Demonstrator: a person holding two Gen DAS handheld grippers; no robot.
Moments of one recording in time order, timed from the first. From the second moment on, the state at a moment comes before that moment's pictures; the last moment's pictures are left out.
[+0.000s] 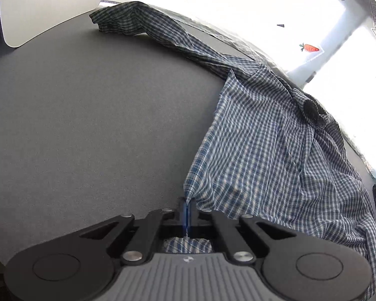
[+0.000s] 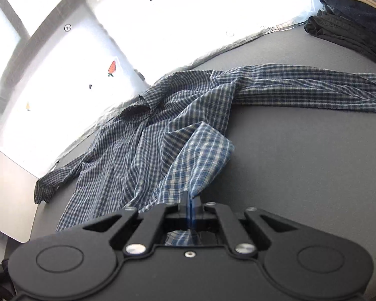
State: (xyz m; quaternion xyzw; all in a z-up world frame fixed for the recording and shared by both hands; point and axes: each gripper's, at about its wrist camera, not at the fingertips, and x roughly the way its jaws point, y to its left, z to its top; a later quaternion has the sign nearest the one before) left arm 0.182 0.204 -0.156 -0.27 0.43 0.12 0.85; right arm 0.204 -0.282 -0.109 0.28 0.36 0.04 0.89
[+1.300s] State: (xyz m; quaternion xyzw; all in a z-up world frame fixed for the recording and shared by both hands) left arm 0.259 0.174 -0.149 -0.11 0.44 0.12 0.88; right arm 0.272 -0.236 -0.153 0.00 0.41 -0.03 0.91
